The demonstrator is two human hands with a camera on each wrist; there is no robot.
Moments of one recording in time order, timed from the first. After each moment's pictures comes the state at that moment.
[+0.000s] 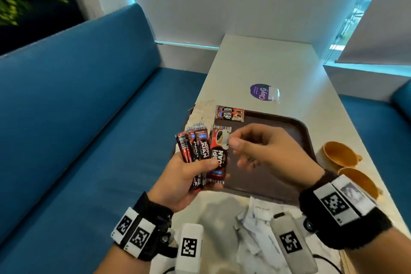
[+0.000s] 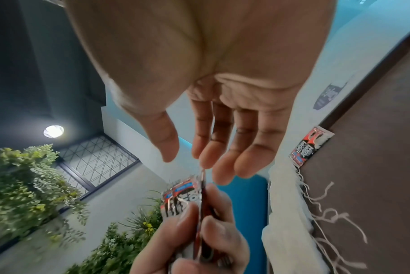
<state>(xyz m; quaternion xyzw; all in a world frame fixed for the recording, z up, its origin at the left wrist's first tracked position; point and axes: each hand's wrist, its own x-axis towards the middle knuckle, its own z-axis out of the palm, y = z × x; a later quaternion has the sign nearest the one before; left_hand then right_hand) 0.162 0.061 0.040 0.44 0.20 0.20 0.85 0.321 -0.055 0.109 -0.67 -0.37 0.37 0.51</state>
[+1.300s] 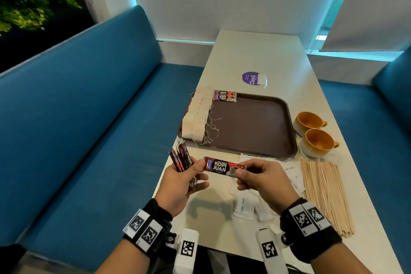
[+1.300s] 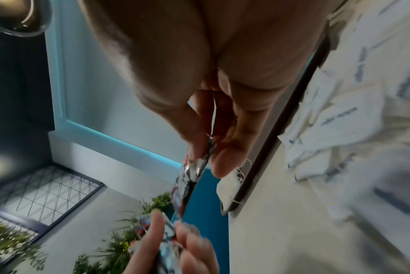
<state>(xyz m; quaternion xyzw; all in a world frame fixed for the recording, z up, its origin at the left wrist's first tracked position) 0.068 -0.033 0.022 0.42 0.37 0.25 0.79 0.233 -0.180 0.045 -0.68 -0.21 0.38 0.59</state>
